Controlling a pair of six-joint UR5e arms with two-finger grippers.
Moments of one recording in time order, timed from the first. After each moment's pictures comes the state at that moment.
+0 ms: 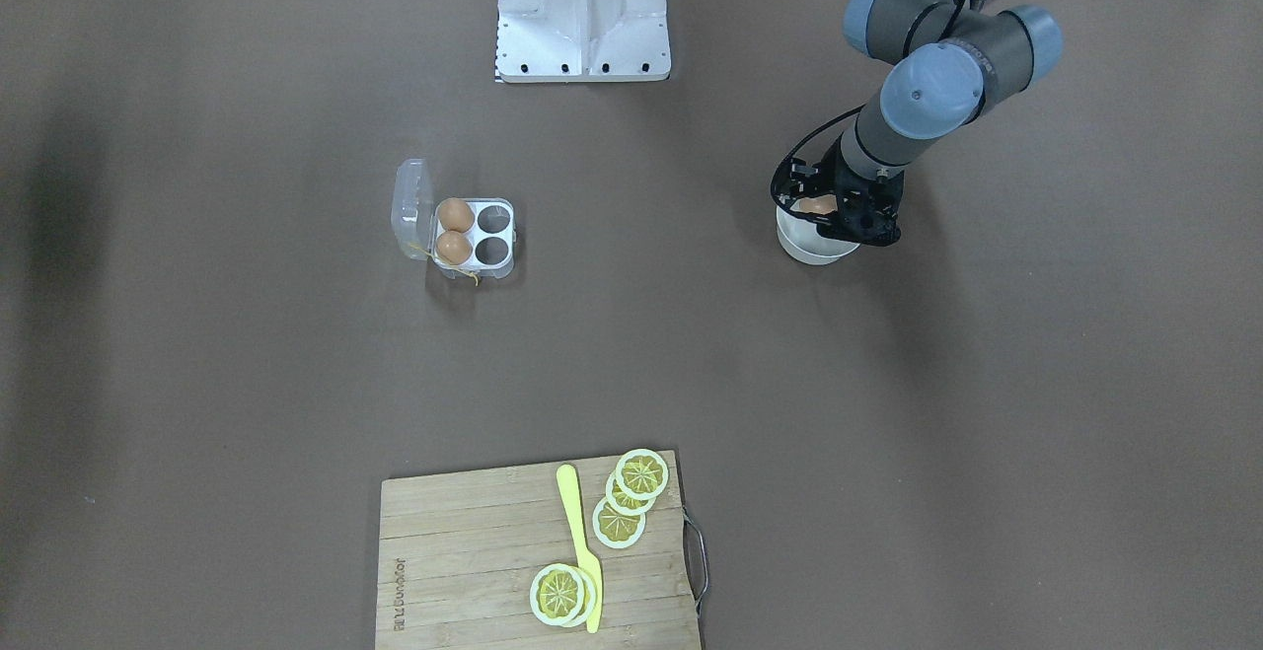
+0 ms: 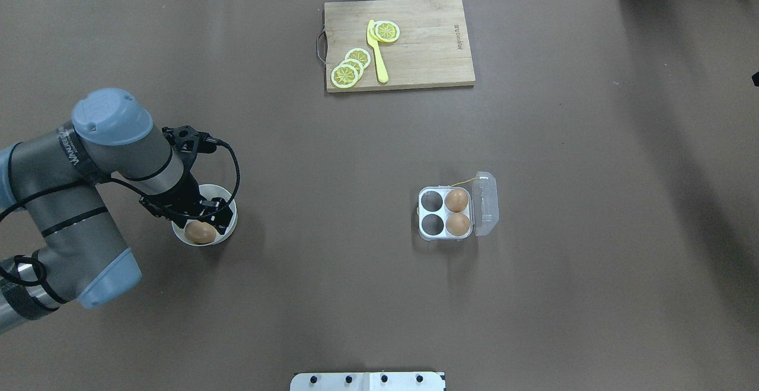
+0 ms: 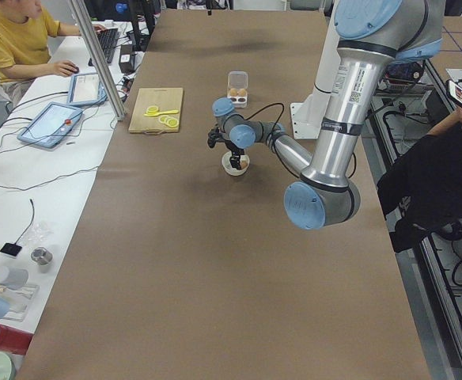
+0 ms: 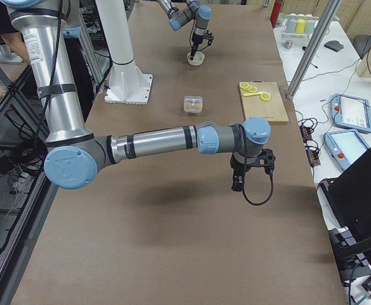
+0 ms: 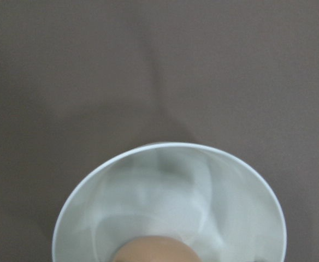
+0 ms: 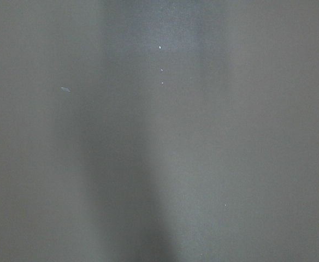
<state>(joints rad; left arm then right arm) -0.66 -1.86 -1.78 -1.68 -2.21 -0.87 1.45 -1.37 1.56 -1.66 2.38 0.19</state>
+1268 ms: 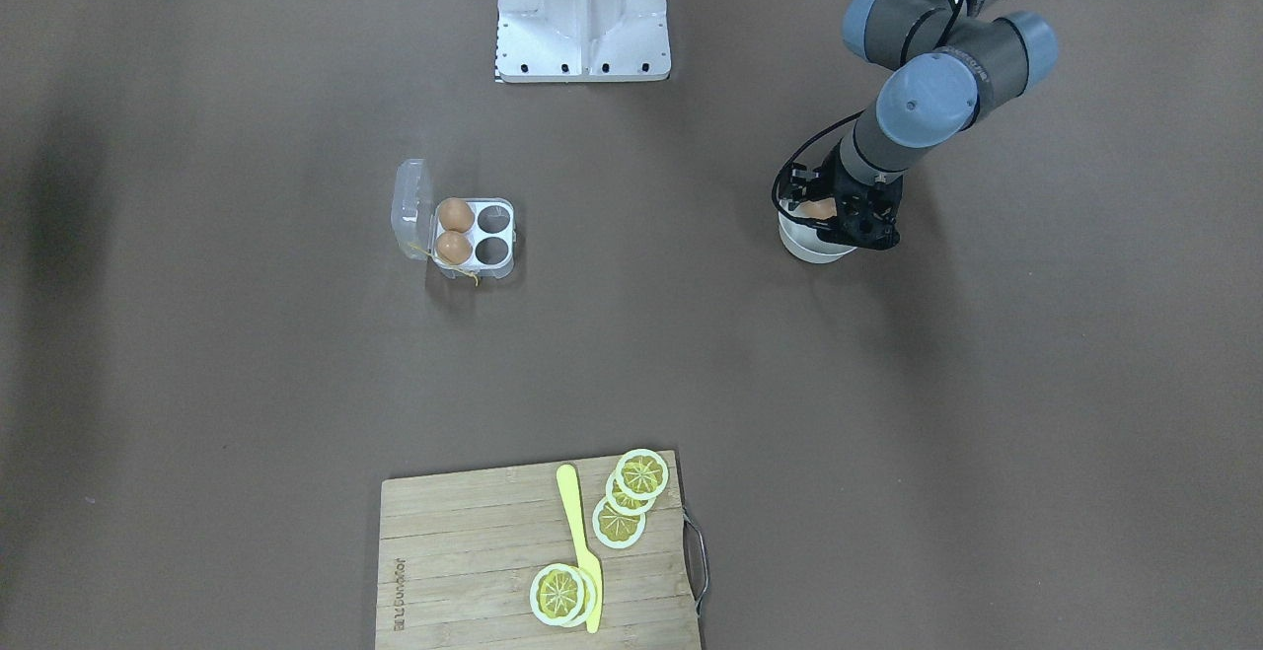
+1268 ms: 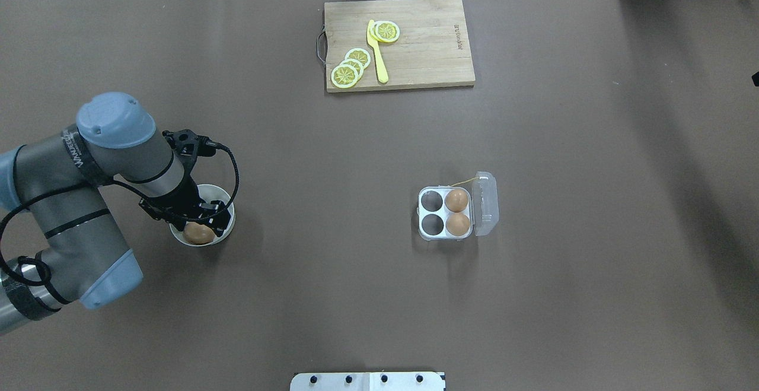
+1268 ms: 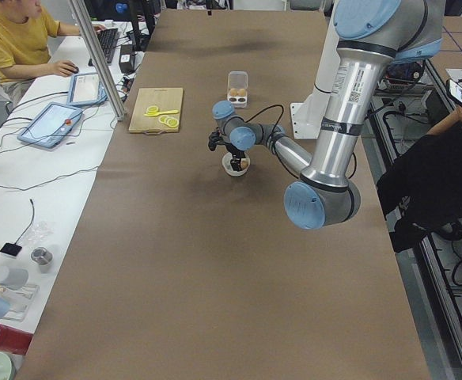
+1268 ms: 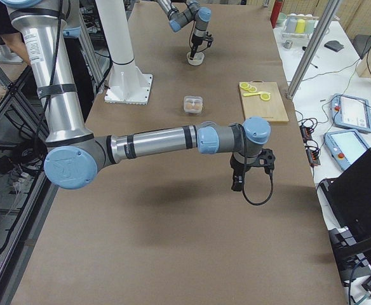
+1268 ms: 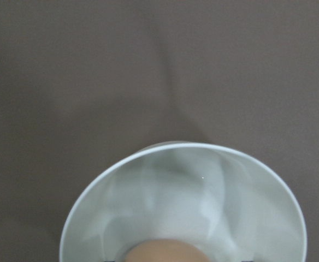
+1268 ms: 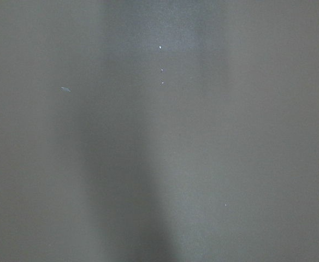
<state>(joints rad) -0.64 -1.86 -1.76 -1.68 -2.21 -0.87 1.45 -1.37 1.56 -1.66 2.38 0.19</state>
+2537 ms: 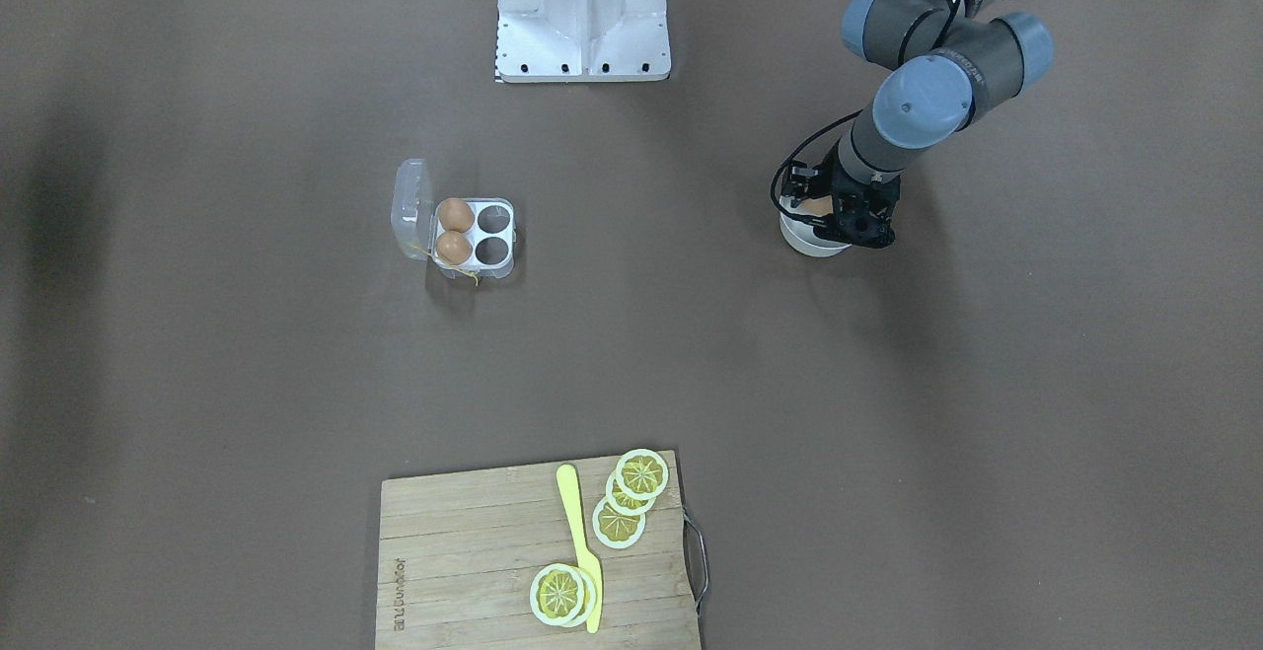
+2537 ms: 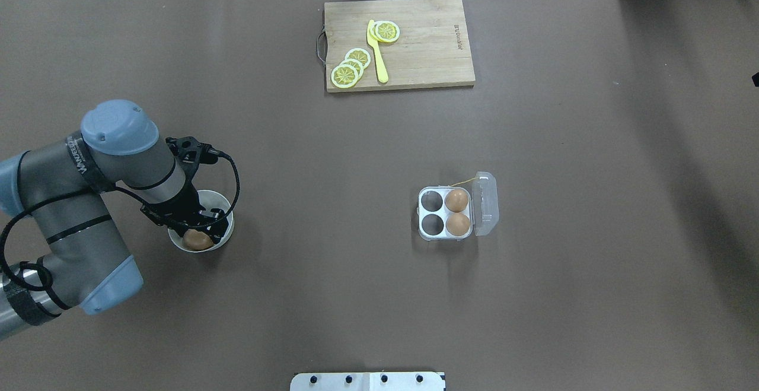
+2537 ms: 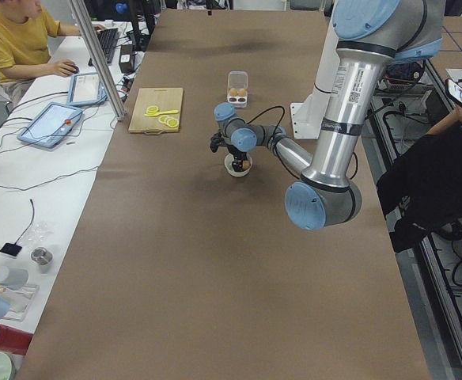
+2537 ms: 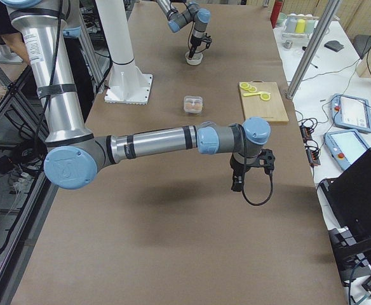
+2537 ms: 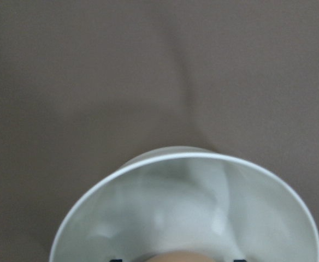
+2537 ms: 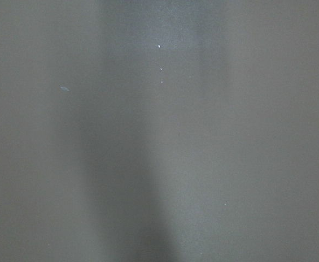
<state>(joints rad) -0.63 -1.85 -1.75 -1.67 -2.21 -0.83 1.45 -1.37 1.56 -1.66 2.38 0.19</state>
